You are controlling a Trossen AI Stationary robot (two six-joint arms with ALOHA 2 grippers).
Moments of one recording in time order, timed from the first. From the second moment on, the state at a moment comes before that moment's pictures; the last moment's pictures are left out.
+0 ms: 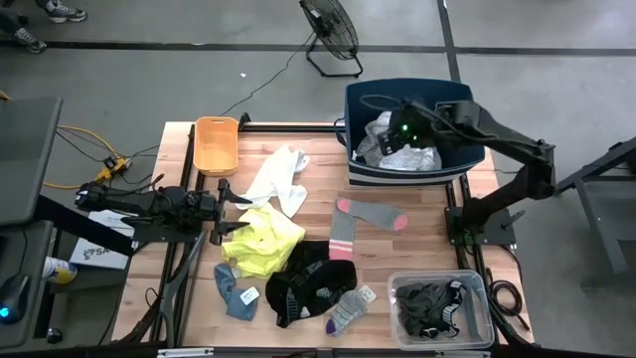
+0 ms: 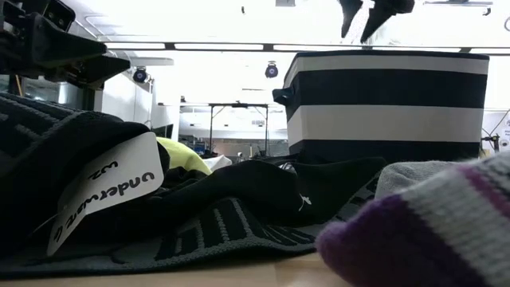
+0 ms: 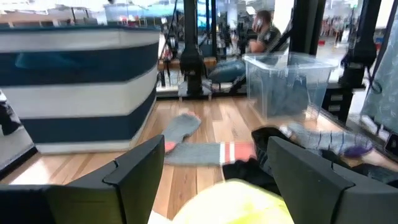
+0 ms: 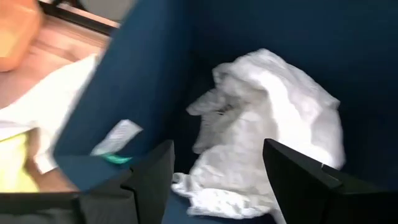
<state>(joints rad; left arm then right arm) -0.18 0.03 0.03 0.05 -0.14 0.05 -0.27 1.43 1.75 -1.40 0.47 0.82</state>
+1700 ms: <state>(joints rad) -0.18 0.63 0.29 -0.34 -0.03 -0.19 0.06 1.43 1.75 -1.21 0.64 0.83</state>
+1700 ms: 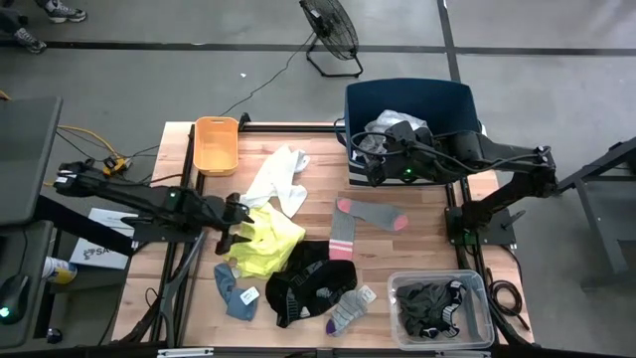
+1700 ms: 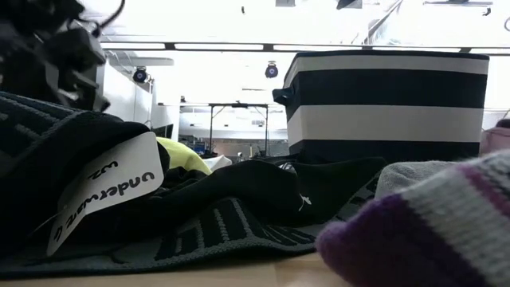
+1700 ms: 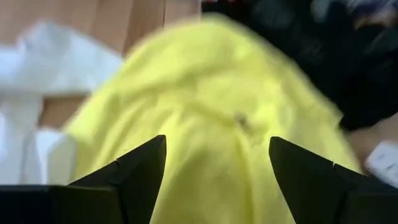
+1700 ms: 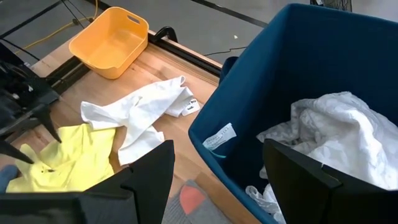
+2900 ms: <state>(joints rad) -0.18 1.06 0.30 -0.10 -0.12 0.02 0.06 1.43 1.75 -1.21 0.64 0.79</state>
